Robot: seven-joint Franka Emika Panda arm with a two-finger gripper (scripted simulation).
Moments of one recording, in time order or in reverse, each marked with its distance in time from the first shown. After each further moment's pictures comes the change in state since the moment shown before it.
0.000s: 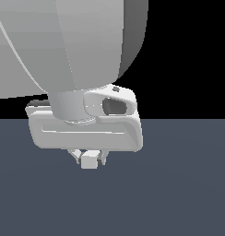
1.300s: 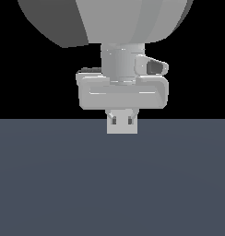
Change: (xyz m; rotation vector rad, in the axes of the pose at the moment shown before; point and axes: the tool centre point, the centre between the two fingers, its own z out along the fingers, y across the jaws) arm 0.098 0.060 -0.039 0.033 0.004 -0.074
